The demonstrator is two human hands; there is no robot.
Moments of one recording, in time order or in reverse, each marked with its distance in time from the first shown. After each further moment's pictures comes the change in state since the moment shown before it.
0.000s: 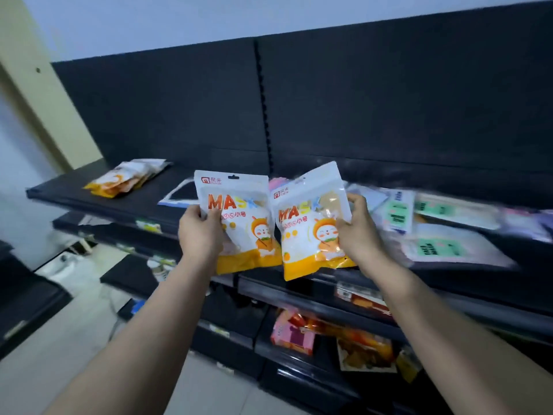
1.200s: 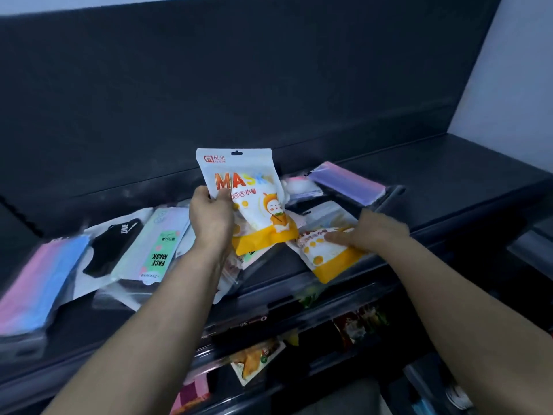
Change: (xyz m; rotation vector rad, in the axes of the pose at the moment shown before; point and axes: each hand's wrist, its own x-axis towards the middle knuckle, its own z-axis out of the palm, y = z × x) left_hand -0.146 0.087 0.284 -0.177 -0.761 0.090; right_hand -0.040 0.119 -0.262 -0.845 0.162 0.783
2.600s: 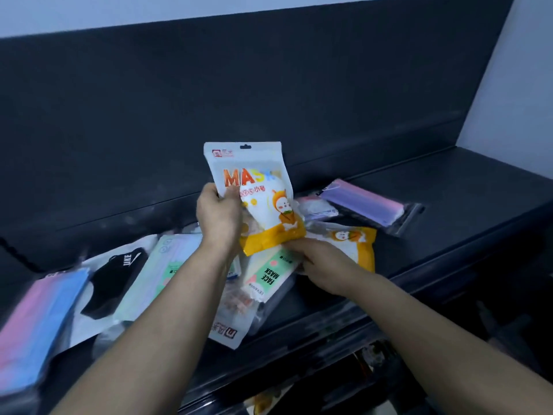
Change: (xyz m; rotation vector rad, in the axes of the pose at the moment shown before) left_hand 0.049 0.022 0.012 -0.010 -0.064 0.094; right_hand 0.004 -0.086 0.044 0.431 -0.107 -0.731
